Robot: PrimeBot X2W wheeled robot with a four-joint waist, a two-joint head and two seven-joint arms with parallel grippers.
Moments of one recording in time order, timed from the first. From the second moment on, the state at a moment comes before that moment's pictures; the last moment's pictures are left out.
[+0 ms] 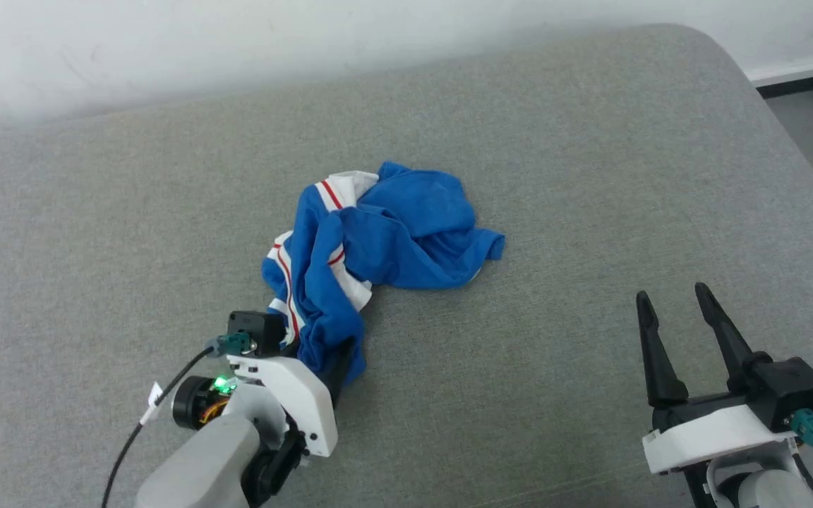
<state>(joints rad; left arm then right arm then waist) -0.46 0.33 -0.78 0.58 -0.86 0.08 -0.05 -0.02 -0.05 0.00 0.07 0.09 0.13 -0.24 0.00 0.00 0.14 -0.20</state>
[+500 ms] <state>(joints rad) -0.40 0.39 -0.65 0.35 -0.74 0.10 -0.26 0.03 -0.05 -0.02 0.11 0.06 0.13 -0.23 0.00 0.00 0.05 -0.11</state>
